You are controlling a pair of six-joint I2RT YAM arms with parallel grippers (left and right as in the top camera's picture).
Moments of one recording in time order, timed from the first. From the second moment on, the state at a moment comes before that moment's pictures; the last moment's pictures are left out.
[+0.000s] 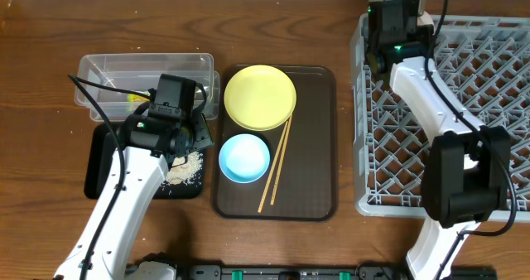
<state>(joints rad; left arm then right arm) -0.20 1.32 1.07 -0.97 -0.08 -0.54 0.19 1.99 1.55 -0.40 0.92 -0.06</state>
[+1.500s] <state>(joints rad) 0.03 1.32 1.07 -1.11 -0.15 -0.55 0.38 1.76 1.55 -0.91 -0.13 0.15</state>
